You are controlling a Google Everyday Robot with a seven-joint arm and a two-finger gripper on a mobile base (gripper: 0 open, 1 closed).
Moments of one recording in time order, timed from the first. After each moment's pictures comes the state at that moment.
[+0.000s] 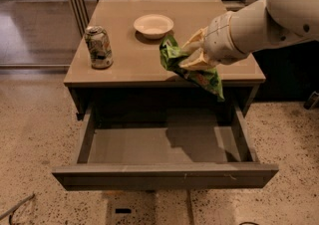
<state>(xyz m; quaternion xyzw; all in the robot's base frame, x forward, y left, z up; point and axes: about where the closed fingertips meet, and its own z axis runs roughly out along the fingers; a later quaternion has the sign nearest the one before) 0.574 -0.077 0.917 -0.67 0.62 0.02 0.41</state>
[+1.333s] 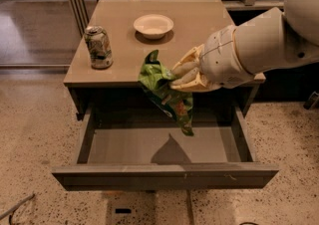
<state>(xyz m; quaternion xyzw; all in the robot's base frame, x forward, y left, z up) 0.478 -0.047 0.926 -0.69 0.60 0.09 0.40</state>
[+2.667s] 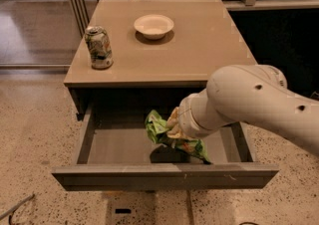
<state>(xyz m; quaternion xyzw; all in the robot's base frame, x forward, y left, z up) 0.475 -0.046 0.754 -0.72 0.64 0.02 0.27</state>
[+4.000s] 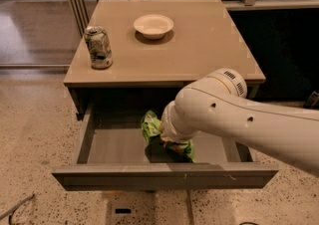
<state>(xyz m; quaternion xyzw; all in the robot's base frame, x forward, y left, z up) 0.493 -0.023 0.717 -0.74 0.63 -0.05 0.23</state>
